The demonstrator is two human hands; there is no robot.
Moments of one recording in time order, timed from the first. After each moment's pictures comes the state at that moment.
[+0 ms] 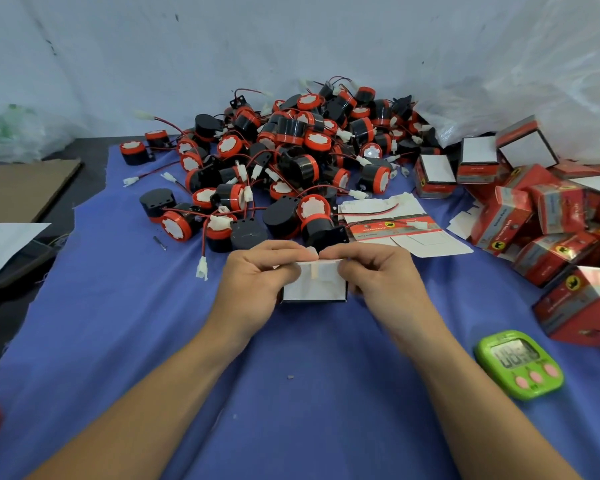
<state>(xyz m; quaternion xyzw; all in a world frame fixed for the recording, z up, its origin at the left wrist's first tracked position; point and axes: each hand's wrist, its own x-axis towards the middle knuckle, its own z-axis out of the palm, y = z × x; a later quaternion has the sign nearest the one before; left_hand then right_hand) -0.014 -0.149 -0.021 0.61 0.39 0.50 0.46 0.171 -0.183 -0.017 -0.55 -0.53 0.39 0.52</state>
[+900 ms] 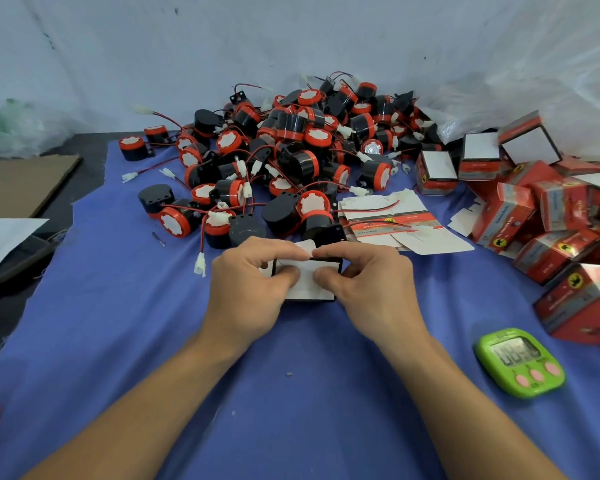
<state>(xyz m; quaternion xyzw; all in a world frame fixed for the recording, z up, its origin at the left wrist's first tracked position) -0.016 -0.157 -0.022 0.69 0.45 0.52 0.24 0.159 -0.183 -0.025 -0.61 -0.58 0.24 0.47</state>
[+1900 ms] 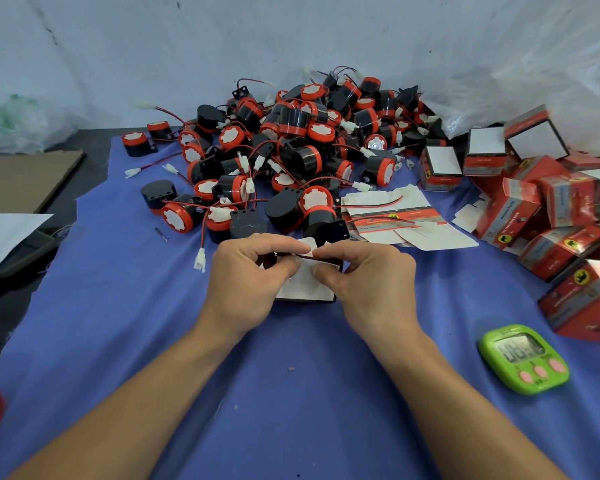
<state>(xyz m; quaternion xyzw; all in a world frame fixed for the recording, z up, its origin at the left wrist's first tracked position) -0.024 -0.151 -0.022 0.69 0.41 0.51 0.31 0.152 -0.181 -0.033 -0.61 -0.61 0.18 0.48</state>
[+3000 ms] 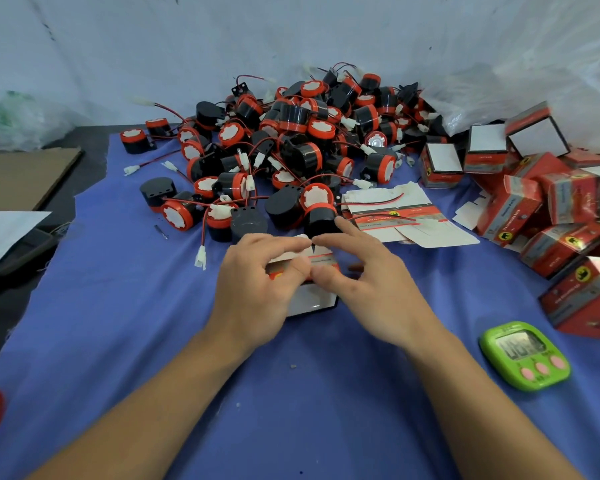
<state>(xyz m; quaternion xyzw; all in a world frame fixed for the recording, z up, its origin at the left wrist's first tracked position) -0.017 -0.165 -0.020 0.72 0.47 0.47 0.22 0.160 -0.196 -0.010 -0.58 -0.66 0.27 0.38</state>
